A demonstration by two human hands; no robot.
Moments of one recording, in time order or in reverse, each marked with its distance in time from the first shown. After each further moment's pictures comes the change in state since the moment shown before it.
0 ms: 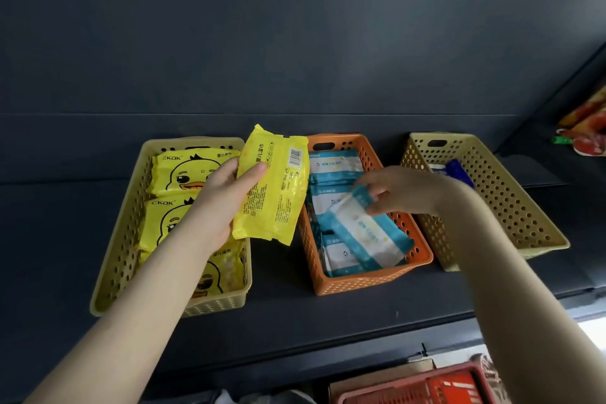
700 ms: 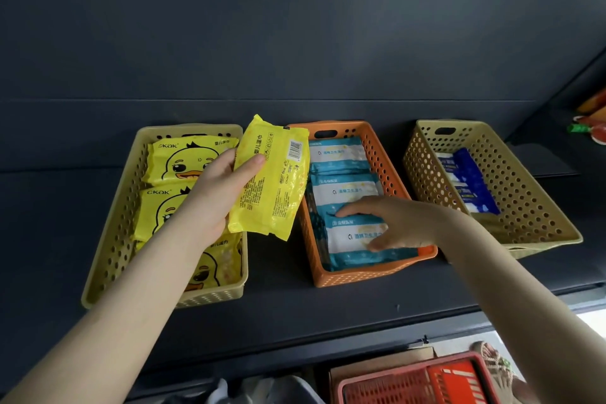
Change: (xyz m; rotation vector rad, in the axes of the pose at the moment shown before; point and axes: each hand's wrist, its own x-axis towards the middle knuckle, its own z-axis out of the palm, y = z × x) left_hand 0.004 -0.005 -0.002 0.053 -0.002 -0.010; right_hand 0.009 0.031 0.045 -0.135 -0.141 -0.124
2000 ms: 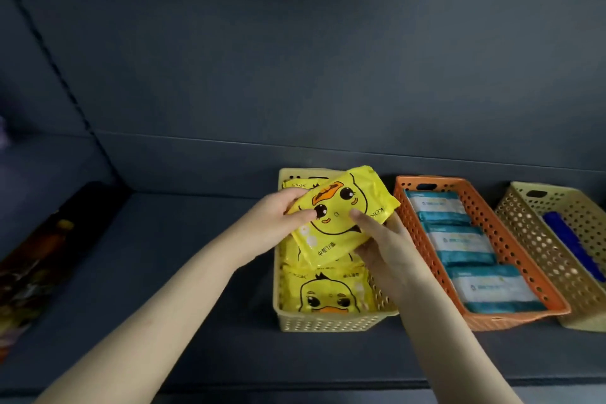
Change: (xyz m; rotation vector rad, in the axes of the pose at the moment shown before) left_hand -0.032 0.035 -0.166 0.479 -0.257 0.237; right_hand 0.078 -0.238 0.066 1.655 0.576 -0.147
